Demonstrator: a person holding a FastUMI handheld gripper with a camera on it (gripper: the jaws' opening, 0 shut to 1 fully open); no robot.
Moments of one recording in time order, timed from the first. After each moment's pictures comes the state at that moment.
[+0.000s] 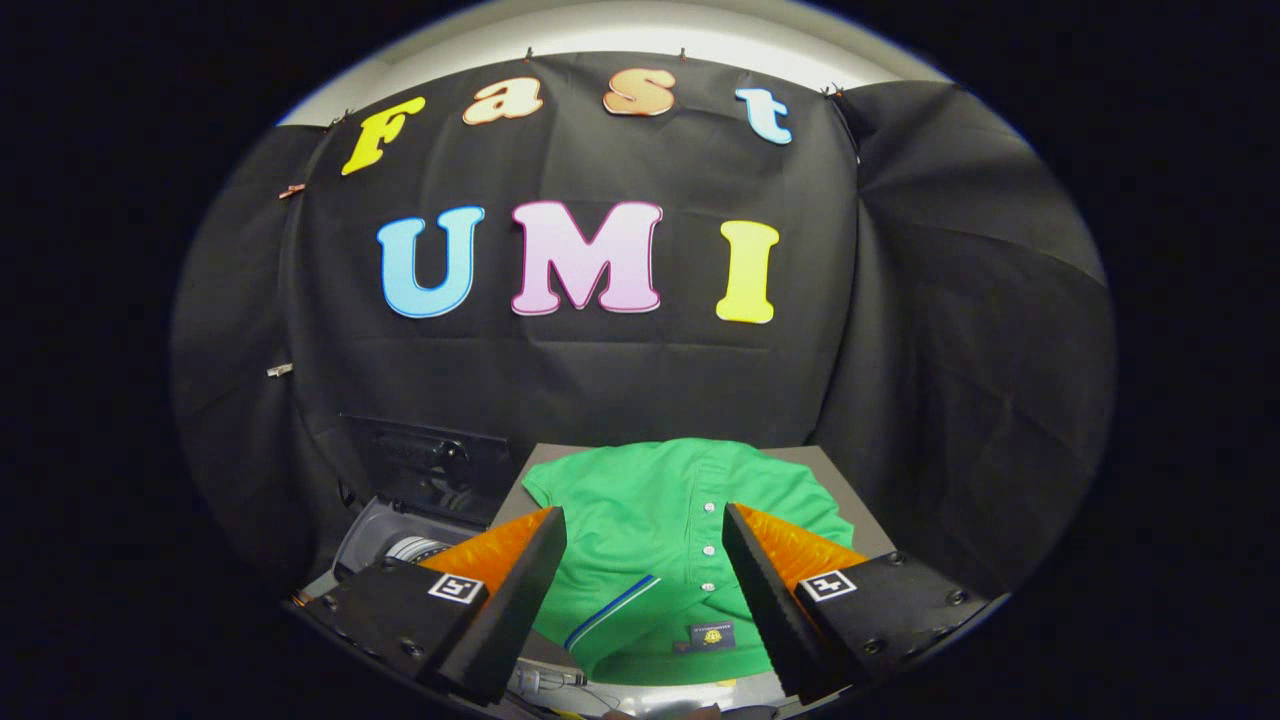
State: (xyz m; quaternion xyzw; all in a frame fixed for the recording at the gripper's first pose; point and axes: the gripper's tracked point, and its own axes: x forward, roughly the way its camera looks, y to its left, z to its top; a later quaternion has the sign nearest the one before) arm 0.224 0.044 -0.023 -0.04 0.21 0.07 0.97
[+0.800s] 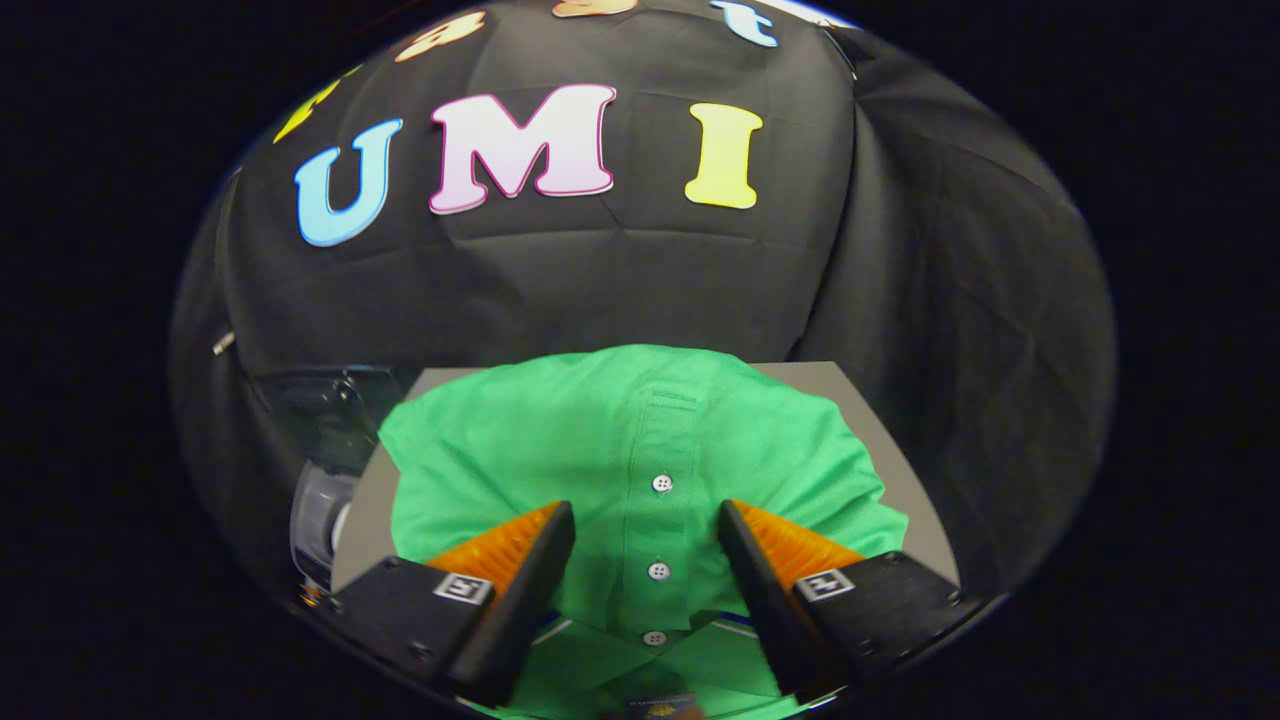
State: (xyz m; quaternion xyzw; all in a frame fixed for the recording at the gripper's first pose) arm 0.294 0.003 -0.119 -0.02 0.33 0.03 0.94
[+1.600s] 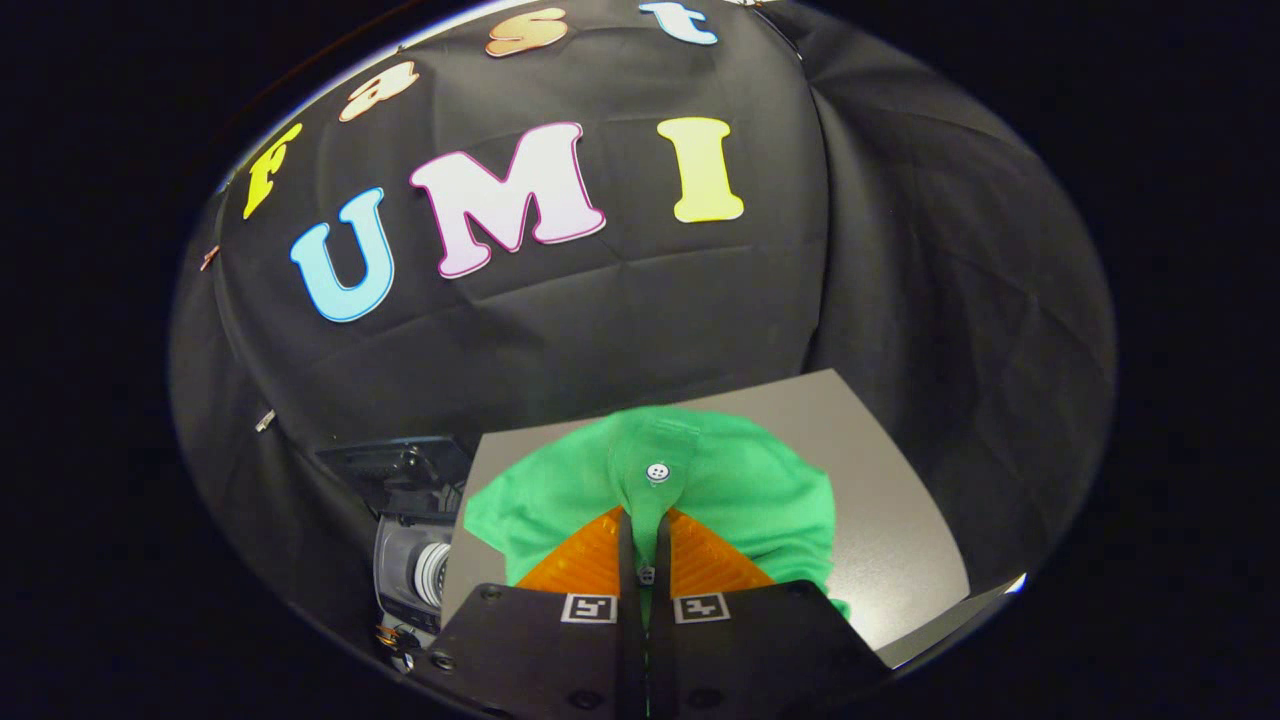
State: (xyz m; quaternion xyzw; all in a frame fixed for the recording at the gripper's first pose) arm 0.283 0.007 -0.037 0.06 0.32 0.02 0.94
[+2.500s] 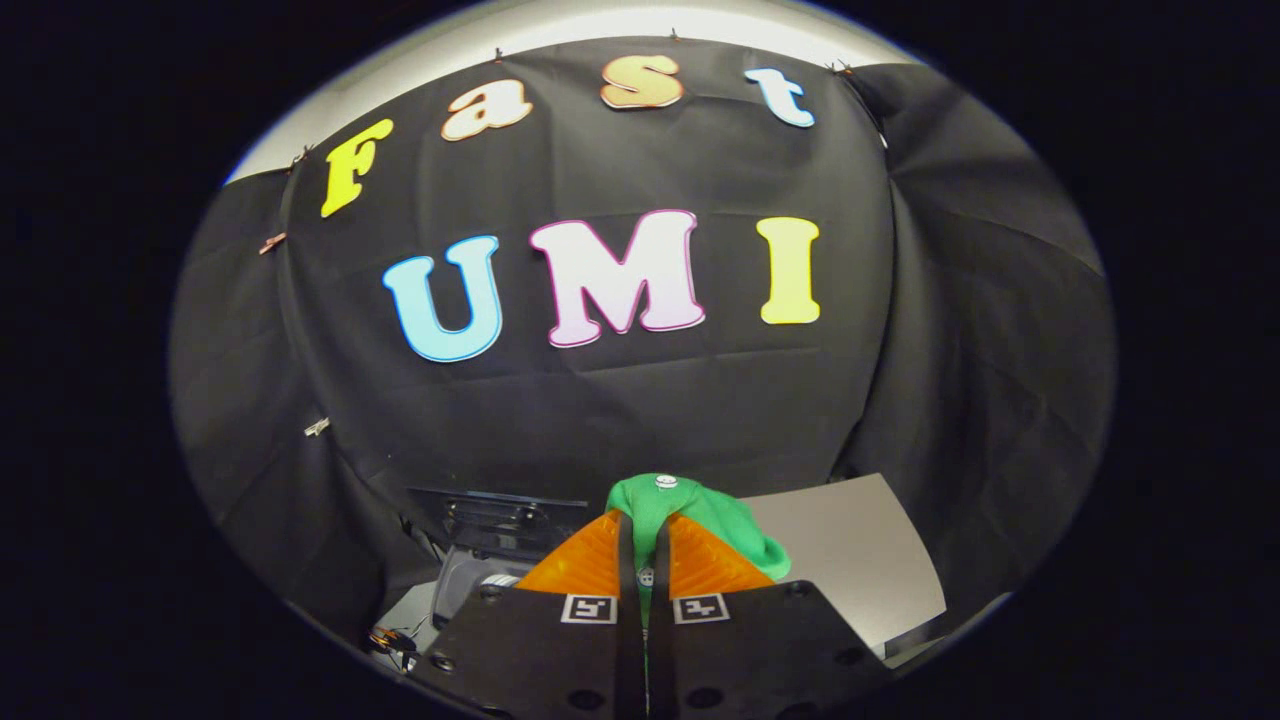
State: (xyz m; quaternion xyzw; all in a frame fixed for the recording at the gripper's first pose) arm 0.247 0.156 0.092 0.03 0.24 0.12 0.96
